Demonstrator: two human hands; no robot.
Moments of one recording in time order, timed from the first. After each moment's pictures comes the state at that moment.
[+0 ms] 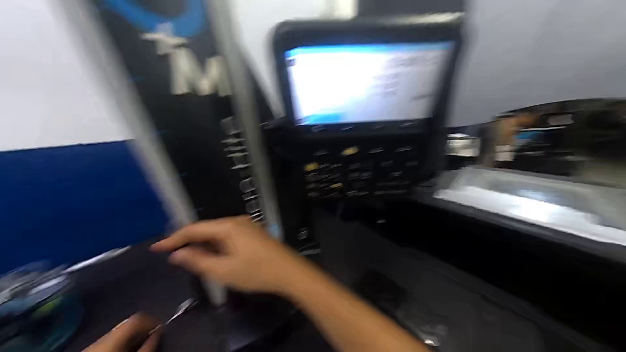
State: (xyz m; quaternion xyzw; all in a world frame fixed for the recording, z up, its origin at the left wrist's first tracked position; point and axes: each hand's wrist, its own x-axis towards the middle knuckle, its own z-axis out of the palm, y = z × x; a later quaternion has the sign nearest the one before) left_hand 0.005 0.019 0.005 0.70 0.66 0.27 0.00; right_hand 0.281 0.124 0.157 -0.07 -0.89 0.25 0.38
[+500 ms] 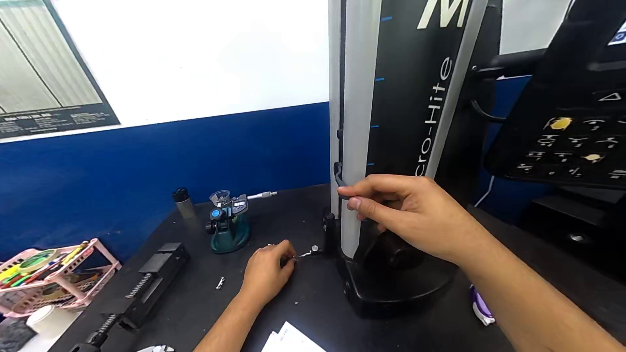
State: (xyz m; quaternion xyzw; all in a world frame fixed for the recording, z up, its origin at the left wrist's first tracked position) left_hand 0.002 0.027 -0.008 0.61 0.75 0.26 -0.01; right_hand 0.276 0.129 0.147 -0.12 -0.88 0.22 0.40
